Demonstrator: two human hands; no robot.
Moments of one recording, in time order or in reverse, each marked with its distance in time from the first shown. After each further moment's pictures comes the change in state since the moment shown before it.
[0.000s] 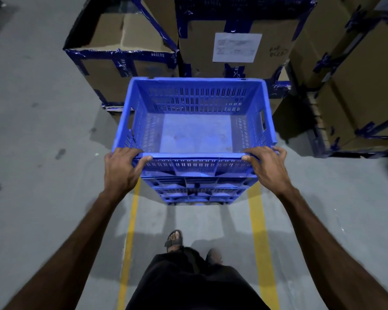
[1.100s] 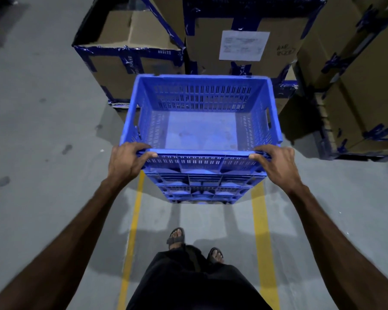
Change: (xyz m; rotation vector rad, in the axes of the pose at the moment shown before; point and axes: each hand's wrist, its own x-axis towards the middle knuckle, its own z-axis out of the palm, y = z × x) left_hand 0.020 -0.003 -0.013 -0.109 -0.117 0.036; right_hand 0.008 0.020 -0.002 0.037 0.067 -0.031
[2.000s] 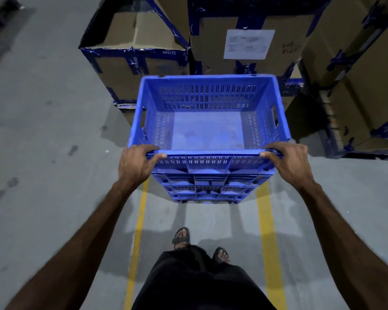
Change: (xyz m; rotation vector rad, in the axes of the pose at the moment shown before) left_hand -0.011 0.017 -0.002 0.007 0.007 -0.055; right_hand 0.001 0.014 -0.006 -0.049 0.015 0.005
